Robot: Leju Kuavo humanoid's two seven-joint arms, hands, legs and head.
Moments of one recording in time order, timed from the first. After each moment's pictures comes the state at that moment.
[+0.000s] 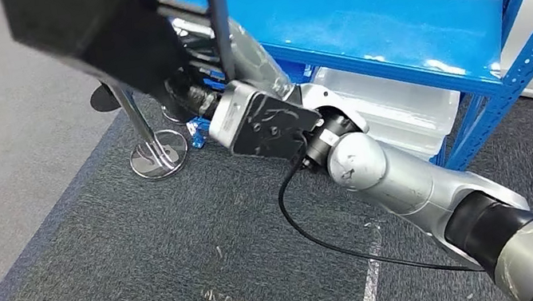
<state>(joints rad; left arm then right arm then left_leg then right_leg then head) -0.08 0.03 -0.42 -0.23 0.82 0.49 -0.54 -0.76 -0.31 0.66 -2.04 -0.05 -0.25 0.14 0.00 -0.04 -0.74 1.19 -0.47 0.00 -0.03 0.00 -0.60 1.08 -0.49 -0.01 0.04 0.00</state>
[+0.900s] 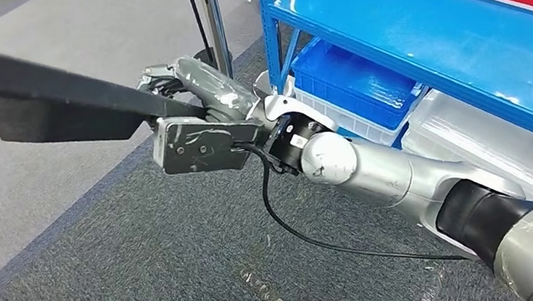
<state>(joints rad) -0.07 0.04 -0.44 -0.23 0.82 0.51 -0.50 -0.82 -0.31 0.78 -1.89 -0.05 -0.15 0.23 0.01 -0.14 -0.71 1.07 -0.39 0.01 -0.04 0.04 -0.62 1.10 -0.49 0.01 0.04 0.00</state>
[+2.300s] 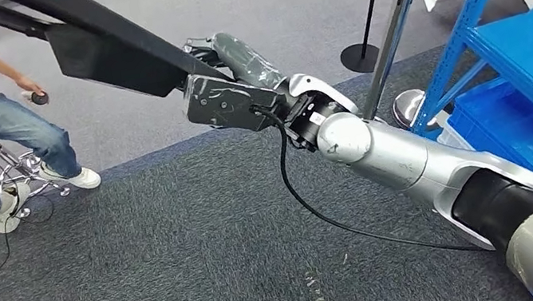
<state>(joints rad) -0.07 0.03 -0.49 -0.23 0.82 0.52 -0.52 -0.81 -0.43 0.73 -1.86 -0.07 -0.23 0.26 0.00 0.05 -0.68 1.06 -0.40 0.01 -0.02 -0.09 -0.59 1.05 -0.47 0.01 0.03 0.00</state>
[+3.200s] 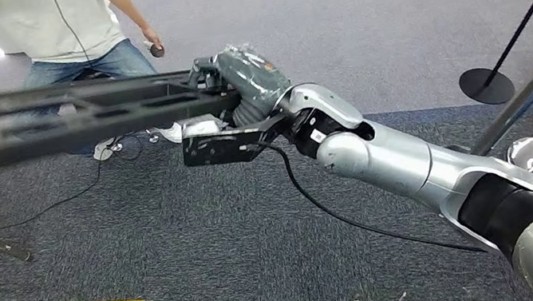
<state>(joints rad) -0.08 0.04 -0.53 -0.23 0.80 0.53 -0.50 -0.77 -0.44 0.74 -1.85 0.38 -0.08 0.35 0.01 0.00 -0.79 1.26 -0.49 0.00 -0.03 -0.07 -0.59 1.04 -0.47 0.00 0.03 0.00</state>
